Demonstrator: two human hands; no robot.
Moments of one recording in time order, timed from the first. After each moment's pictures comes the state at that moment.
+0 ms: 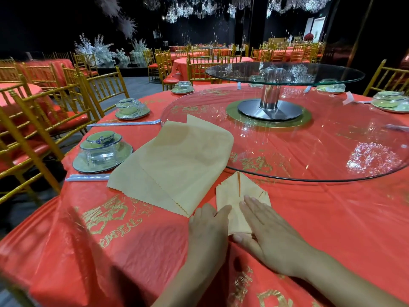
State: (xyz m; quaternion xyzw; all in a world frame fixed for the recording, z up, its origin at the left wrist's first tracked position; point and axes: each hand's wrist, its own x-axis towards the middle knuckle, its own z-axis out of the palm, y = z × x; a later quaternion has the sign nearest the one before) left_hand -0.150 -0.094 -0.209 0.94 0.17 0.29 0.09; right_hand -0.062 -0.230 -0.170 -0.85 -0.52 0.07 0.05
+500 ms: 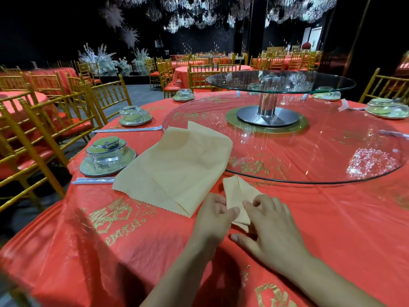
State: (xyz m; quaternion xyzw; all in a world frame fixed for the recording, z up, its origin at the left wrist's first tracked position) left_hand -0.149 -0.111 -0.157 0.69 0.23 0.21 0.65; right_hand -0.078 -0.230 -0.164 -0.86 -0.47 -0.17 0.10
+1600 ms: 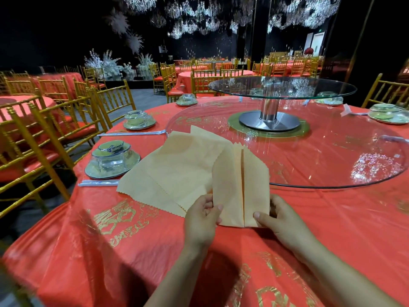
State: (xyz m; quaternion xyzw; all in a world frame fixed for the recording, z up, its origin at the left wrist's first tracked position) left_hand -0.153 -0.092 -0.171 0.67 0.25 0.32 0.62; right_hand -0.052 -0.232 -0.151 -0.75 -0.28 0.20 0.57
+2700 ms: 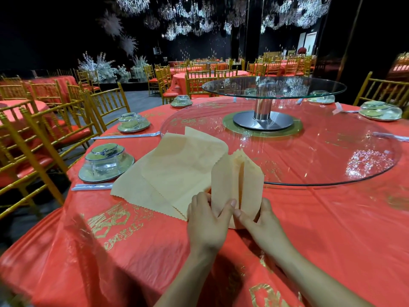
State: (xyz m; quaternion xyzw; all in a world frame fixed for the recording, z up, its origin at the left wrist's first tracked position) left_hand -0.141 -0.109 -0.174 0.79 0.27 0.38 0.39; right_hand -0.075 -0.218 -0.163 -0.78 -0.27 0.10 0.56
